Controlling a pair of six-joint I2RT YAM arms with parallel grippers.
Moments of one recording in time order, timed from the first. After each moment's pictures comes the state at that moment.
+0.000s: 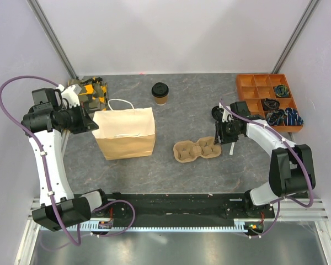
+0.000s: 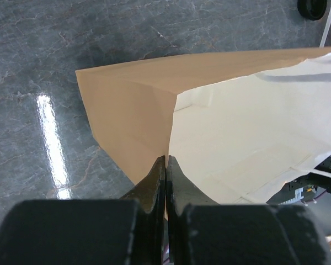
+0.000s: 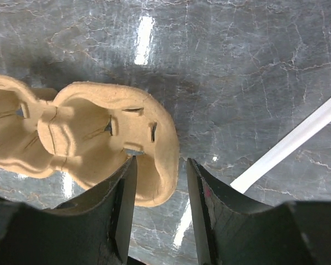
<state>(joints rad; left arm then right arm) 0.31 1.18 1.49 -1.28 0.55 0.06 0.16 1.50 0.96 -0.60 -0.29 0.05</state>
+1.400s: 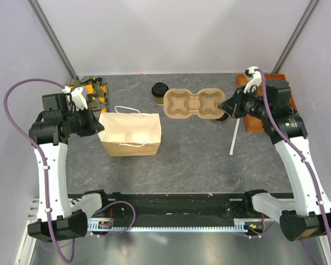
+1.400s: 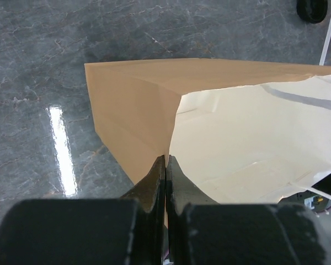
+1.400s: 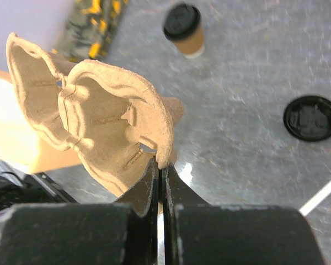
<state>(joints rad) 0.18 1.07 1.41 -1.19 0.44 -0.04 0.15 1.11 1.32 -0.64 -0.48 0.22</state>
